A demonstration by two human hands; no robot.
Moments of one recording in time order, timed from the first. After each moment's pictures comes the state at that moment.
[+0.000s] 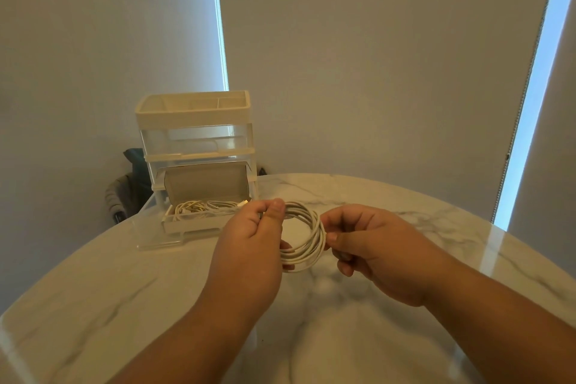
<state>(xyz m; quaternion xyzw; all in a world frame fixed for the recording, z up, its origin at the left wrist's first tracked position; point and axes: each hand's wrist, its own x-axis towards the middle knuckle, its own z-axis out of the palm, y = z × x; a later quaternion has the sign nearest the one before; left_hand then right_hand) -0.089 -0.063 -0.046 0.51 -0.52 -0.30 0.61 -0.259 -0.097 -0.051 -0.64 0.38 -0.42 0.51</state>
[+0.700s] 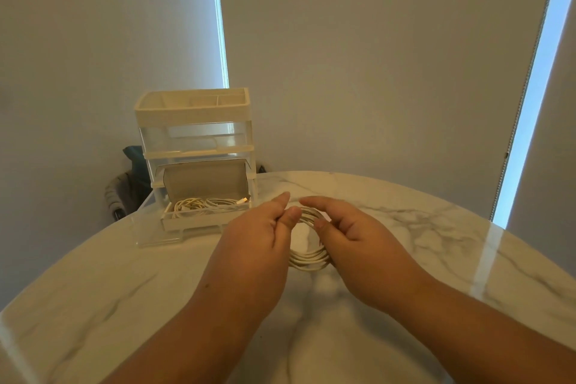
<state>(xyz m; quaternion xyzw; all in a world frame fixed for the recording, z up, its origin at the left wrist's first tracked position) -0.083 -0.063 -0.051 0.56 -0.68 -0.09 0.46 -0.238 -0.086 -0.059 -0.73 0.45 -0.44 0.27</state>
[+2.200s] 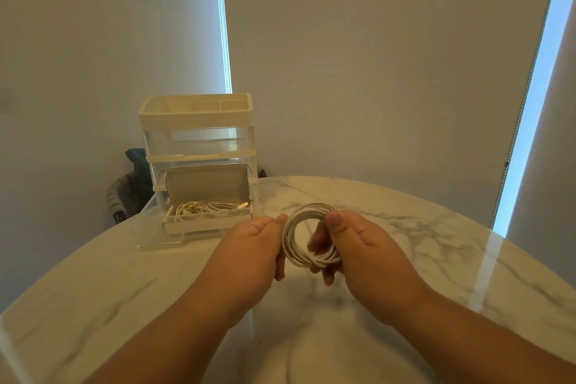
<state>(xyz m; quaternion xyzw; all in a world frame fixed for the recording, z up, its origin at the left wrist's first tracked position) -0.076 -0.071 -0.047 0.56 -0.59 -0.34 0.47 -0.241 -0.086 -0.066 -0.68 0.39 -0.51 0.35</state>
